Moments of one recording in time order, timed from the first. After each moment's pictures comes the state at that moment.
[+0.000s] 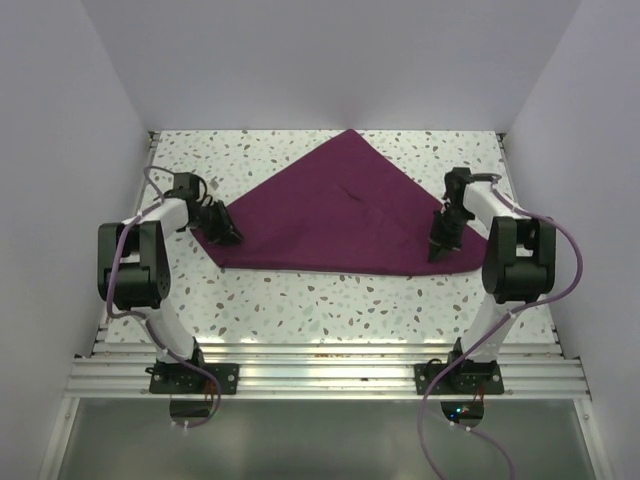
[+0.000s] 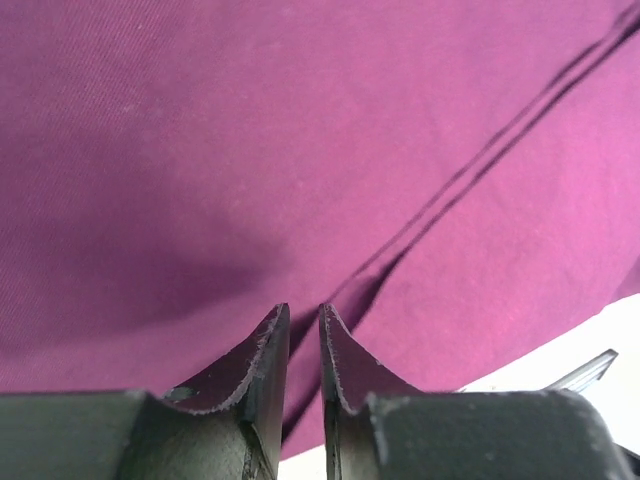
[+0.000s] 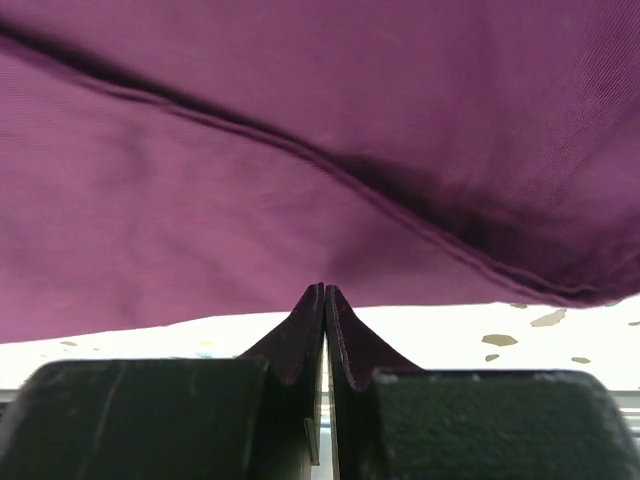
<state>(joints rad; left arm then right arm) 0.07 1.79 1.10 -0.48 0.47 -0.38 -0.01 1.85 1.34 -1.01 -0.10 0.35</state>
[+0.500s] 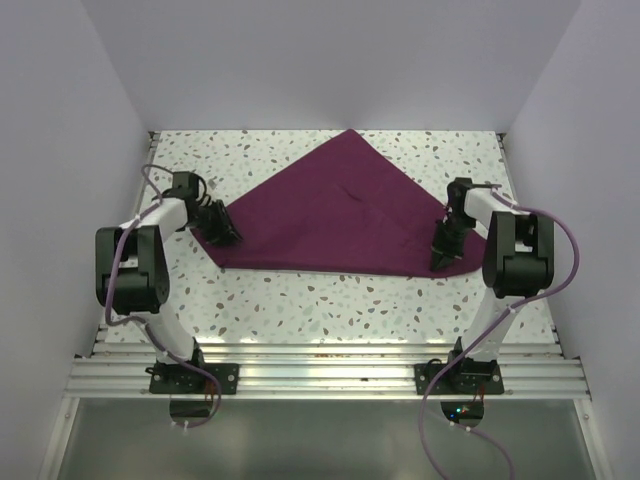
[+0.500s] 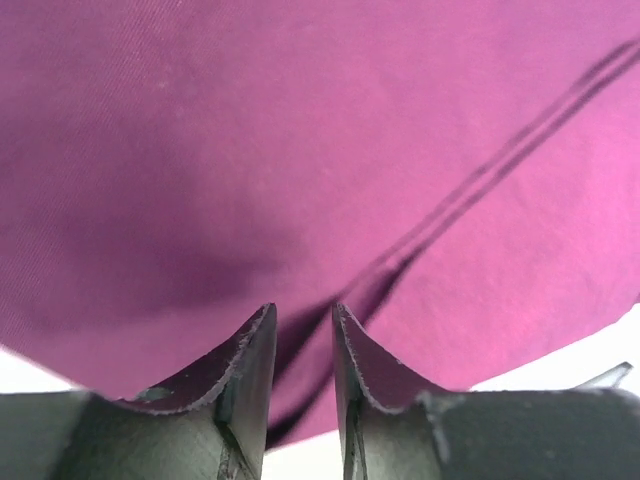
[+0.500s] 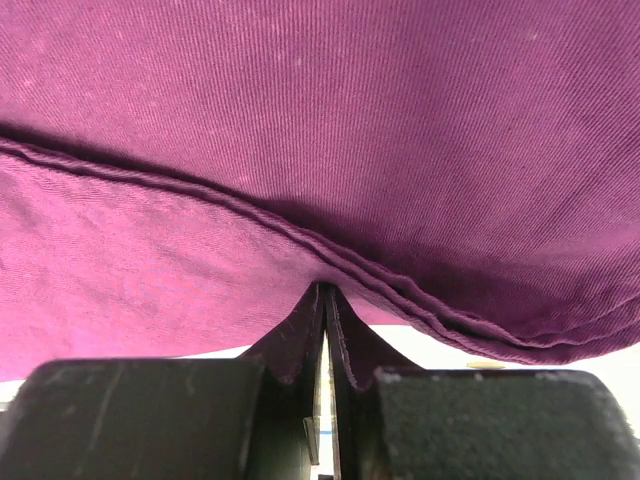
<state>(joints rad) 0.07 1.79 1.10 -0.51 0.43 -0.38 -0.05 1.90 1.24 -0.95 -0.10 0.33</state>
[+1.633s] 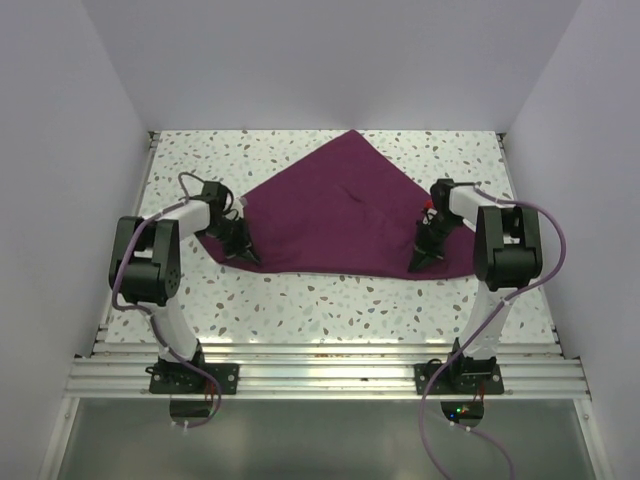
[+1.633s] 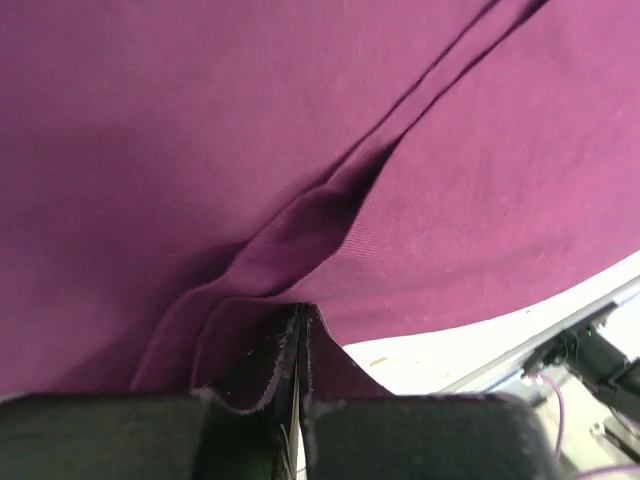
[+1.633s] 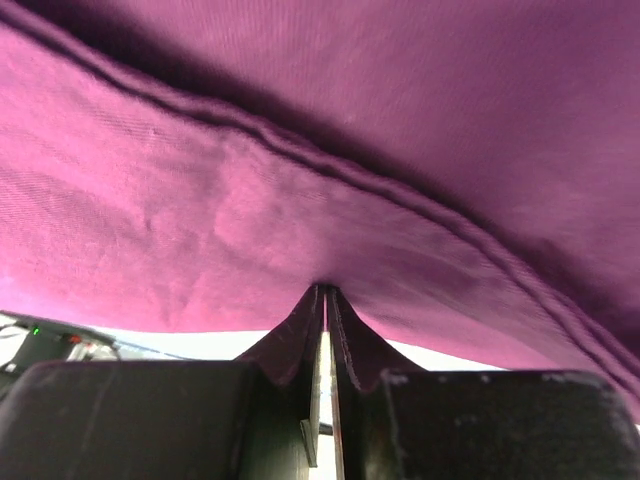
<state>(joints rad) -0.08 1.85 1.08 -0.62 0.50 -0.33 0.03 1.98 1.28 -0.97 -0.31 0.32</state>
